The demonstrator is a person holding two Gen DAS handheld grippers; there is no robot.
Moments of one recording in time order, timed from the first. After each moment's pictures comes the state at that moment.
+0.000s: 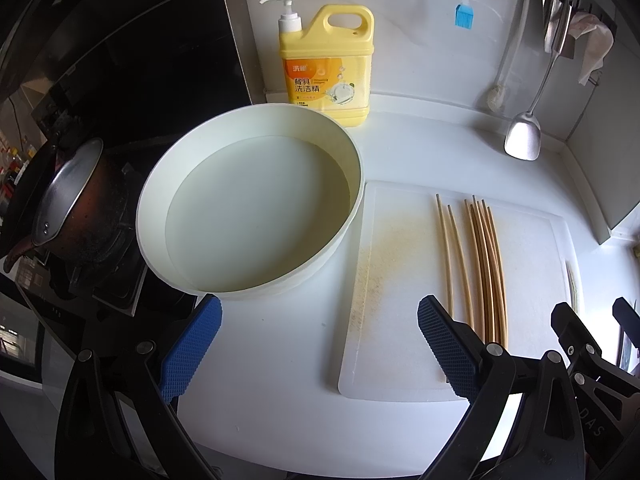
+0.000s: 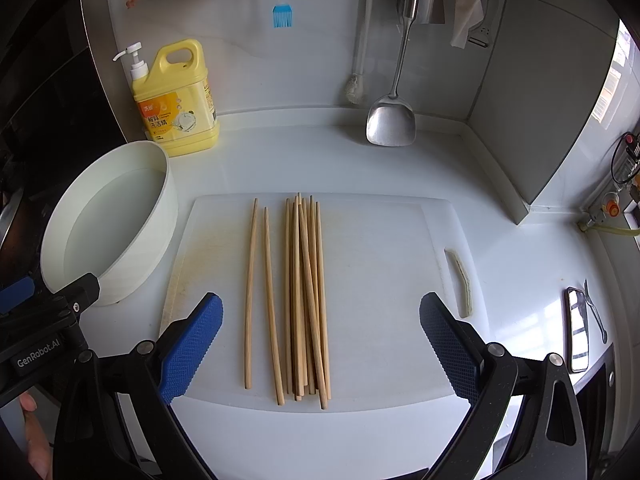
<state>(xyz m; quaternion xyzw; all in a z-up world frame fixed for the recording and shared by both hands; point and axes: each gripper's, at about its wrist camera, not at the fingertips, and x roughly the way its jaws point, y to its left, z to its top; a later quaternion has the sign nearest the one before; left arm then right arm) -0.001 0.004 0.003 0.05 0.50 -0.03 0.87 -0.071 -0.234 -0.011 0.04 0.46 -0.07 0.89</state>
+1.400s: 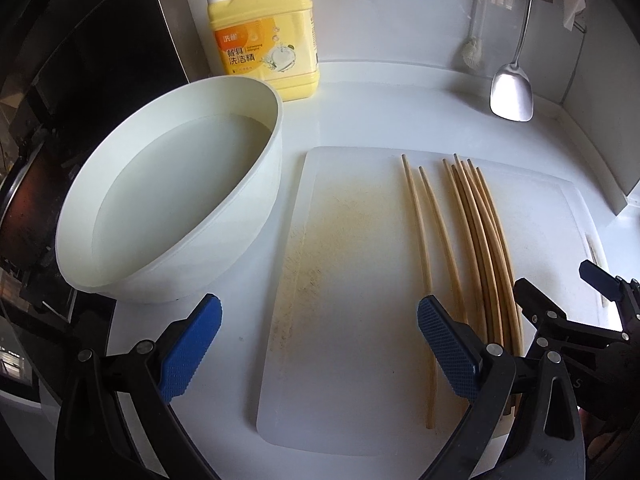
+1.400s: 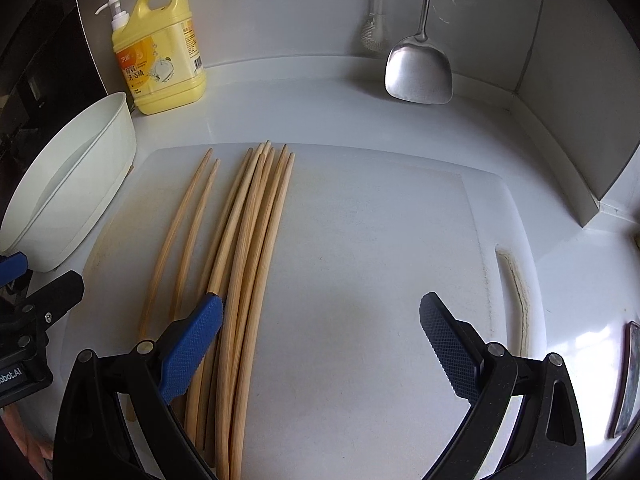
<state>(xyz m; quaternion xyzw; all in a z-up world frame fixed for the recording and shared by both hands) 0.006 -0.062 -0.087 0.08 0.48 -0.05 0.87 -0.016 -0.287 -0.131 0.02 0.47 0.01 0.88</state>
